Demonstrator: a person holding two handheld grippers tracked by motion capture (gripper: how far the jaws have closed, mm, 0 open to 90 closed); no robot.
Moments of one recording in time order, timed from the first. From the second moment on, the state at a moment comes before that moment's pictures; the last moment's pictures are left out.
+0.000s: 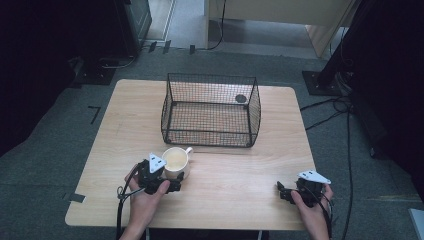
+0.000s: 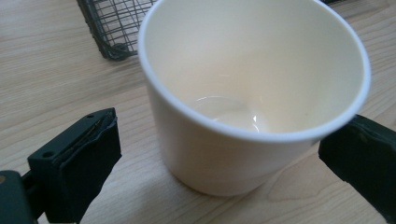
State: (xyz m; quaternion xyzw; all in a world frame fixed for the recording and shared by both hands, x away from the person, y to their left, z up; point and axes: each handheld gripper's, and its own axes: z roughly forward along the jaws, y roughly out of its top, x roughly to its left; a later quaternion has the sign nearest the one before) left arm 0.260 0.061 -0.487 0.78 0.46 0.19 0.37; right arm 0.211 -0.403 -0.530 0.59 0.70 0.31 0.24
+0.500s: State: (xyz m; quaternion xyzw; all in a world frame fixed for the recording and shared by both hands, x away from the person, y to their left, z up) left arm 0.273 0.039 -0.483 0.79 0.45 0.20 0.37; right arm 0.211 -0.403 -0.530 0.59 0.70 0.31 0.24
